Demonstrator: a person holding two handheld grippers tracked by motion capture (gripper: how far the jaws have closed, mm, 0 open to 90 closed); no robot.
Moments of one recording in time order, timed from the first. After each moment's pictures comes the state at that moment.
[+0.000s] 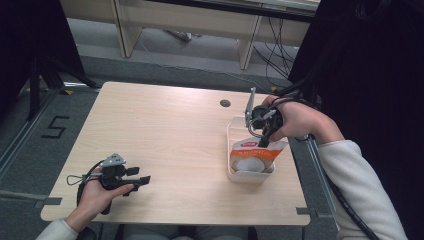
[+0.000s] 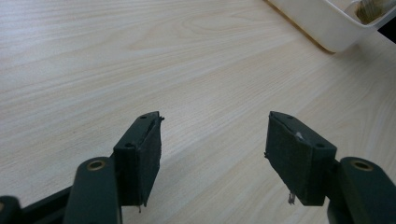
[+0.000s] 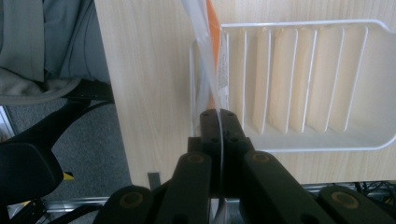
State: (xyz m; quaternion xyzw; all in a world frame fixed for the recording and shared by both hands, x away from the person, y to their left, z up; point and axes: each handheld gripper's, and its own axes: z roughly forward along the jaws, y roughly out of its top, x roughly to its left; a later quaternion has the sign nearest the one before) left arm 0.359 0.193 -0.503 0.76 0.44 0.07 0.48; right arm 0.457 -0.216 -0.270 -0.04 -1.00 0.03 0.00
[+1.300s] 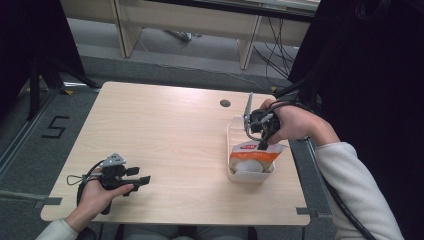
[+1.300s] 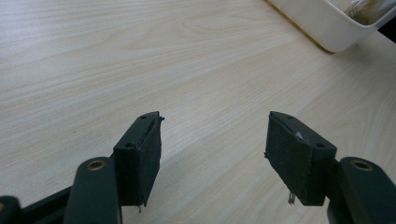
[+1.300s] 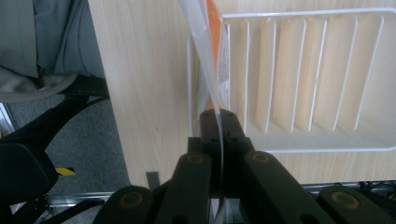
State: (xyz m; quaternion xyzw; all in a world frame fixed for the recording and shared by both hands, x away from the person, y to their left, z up) left arm 0.359 0.193 -0.503 0.76 0.44 0.07 0.48; right arm 0.460 -0.216 -0.284 -0.04 -1.00 0.05 0.01
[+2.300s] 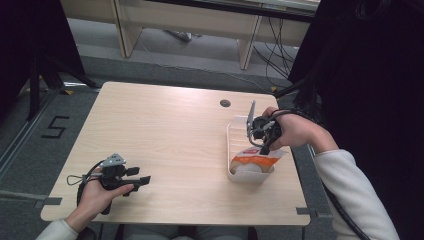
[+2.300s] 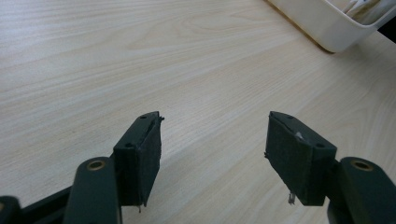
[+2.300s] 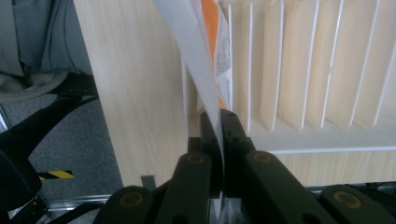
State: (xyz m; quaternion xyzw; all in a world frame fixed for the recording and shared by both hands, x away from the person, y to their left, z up) left arm 0.359 0.193 -0.503 0.76 0.44 0.07 0.48; right arm 0.460 -0.230 -0.311 -0.06 -1.00 0.06 0.01
